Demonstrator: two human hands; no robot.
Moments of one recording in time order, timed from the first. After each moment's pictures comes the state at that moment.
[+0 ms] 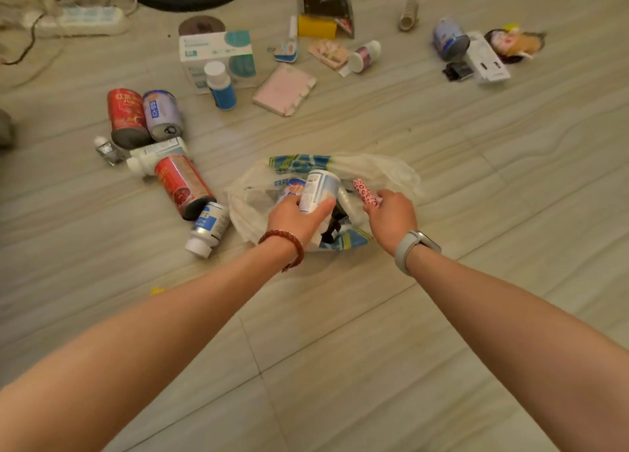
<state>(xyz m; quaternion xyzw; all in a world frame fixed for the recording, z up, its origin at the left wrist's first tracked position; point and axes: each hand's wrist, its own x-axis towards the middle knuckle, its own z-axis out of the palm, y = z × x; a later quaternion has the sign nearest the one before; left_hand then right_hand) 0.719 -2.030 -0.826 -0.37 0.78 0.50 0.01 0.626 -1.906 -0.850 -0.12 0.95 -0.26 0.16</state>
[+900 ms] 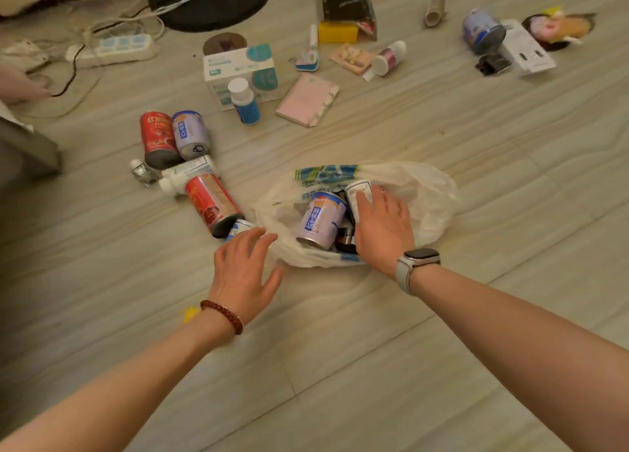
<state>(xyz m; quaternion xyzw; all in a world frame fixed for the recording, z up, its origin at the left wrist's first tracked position) 0.815 -2.106 -0.860 -0.20 0.97 0.15 -0.03 0.648 -1.952 -0.857 -0.32 0.94 -0.07 0.10</state>
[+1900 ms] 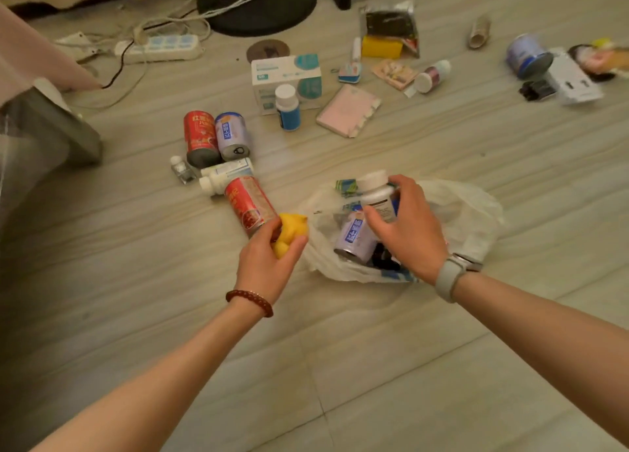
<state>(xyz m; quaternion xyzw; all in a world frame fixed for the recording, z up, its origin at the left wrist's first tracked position) 0.803 -2.125 -0.829 -0.39 0.81 0.41 -0.14 0.656 -1.990 -0.819 -0.25 0.90 -0.35 0.09</state>
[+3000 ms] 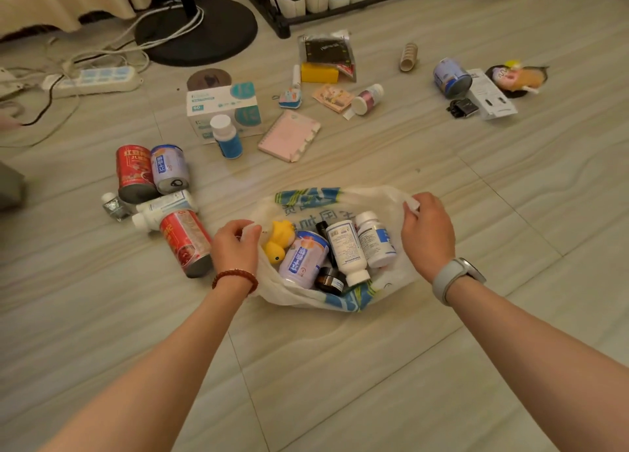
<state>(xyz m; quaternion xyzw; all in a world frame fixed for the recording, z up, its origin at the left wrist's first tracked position) 0.713 -2.121 -0.850 -0.48 0.73 0.46 -0.18 0.579 -1.913 -0.825 -0.11 0.94 -0.31 0.01</state>
